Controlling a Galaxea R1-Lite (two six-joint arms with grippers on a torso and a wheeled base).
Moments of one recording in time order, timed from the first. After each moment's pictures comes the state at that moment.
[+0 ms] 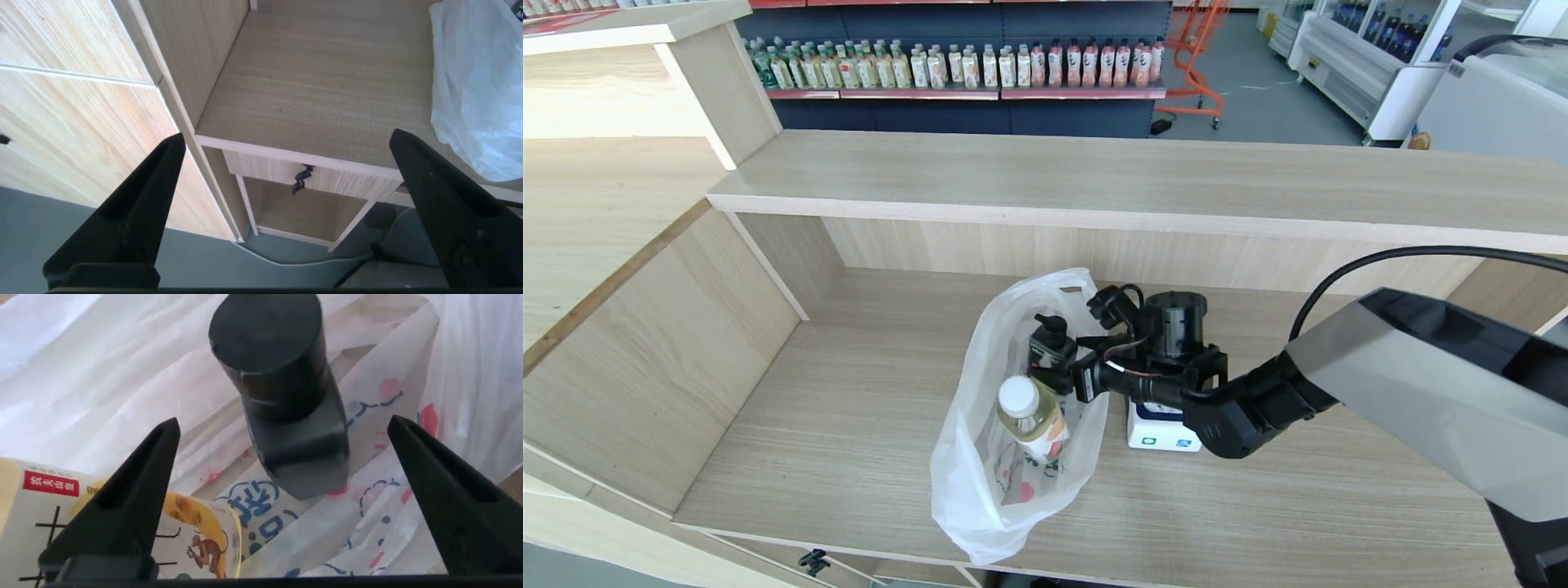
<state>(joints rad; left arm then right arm) 0.00 0.00 0.00 0.05 0.13 0.01 0.54 2.33 -1.27 -0.83 0.32 -0.03</state>
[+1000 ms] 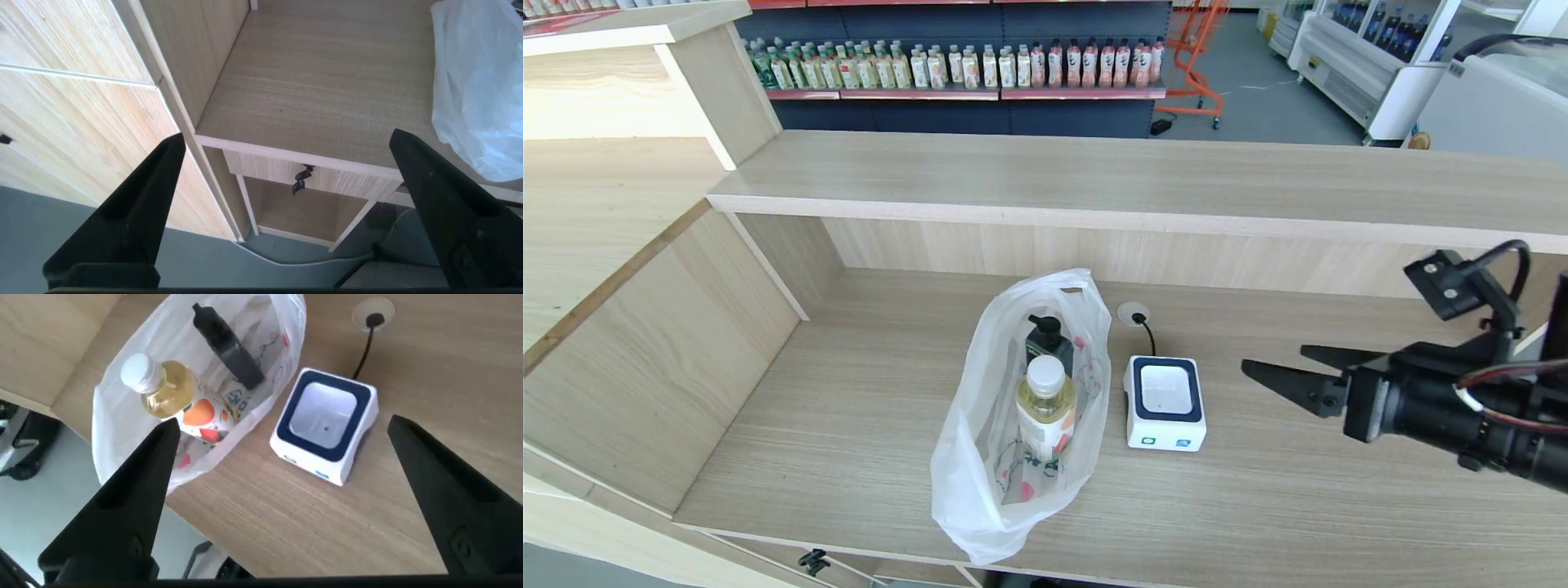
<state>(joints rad) 0.00 0.00 0.00 0.05 0.13 0.01 0.34 1.34 -0.50 -0.60 0.22 0.11</state>
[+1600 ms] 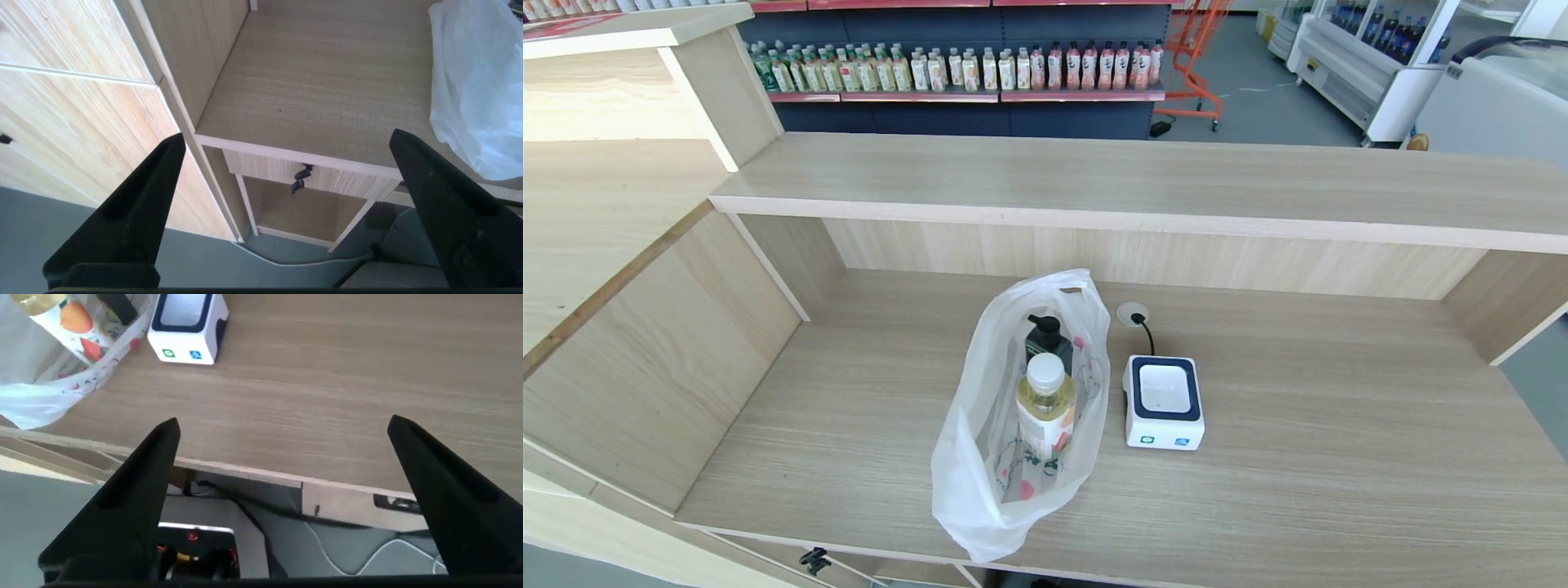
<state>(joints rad) 0.00 0.00 0.00 0.05 0.13 0.01 0.04 0.25 -0.09 0.00 0.07 0.01</state>
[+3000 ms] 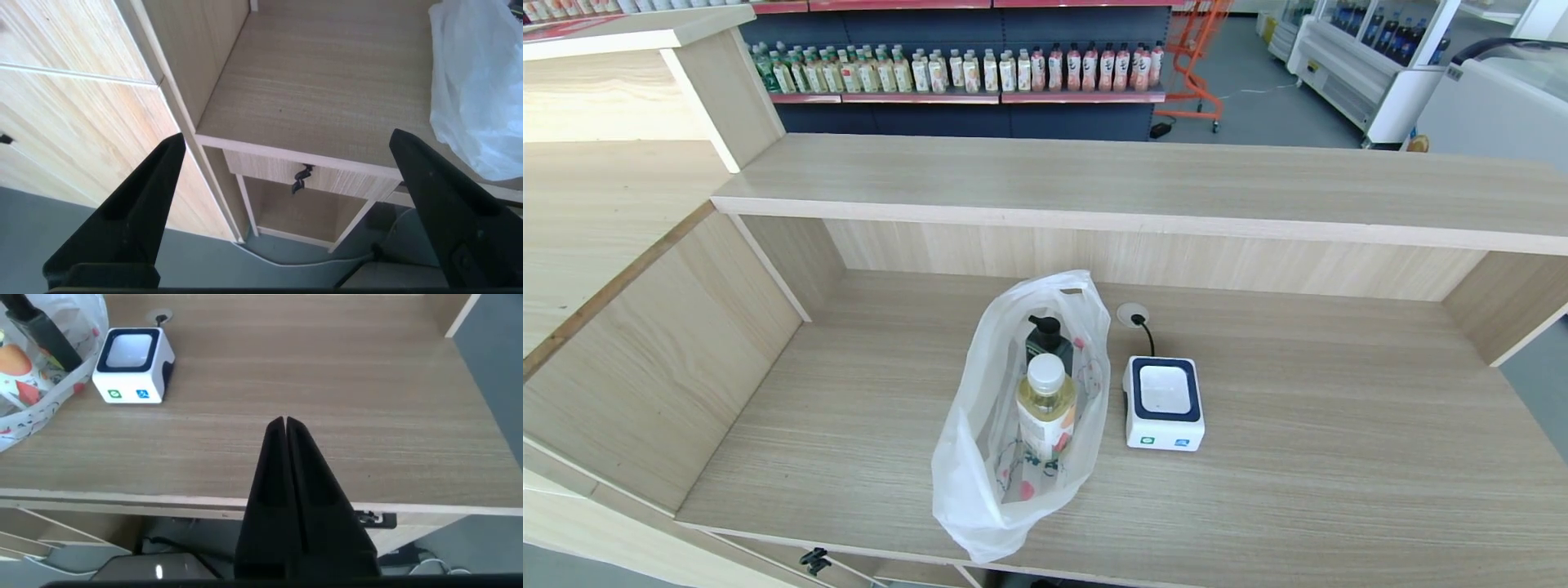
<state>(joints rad) 0.00 0.00 0.00 0.05 0.13 0.01 0.00 0.00 -0.01 -0.01 -0.04 -0.02</state>
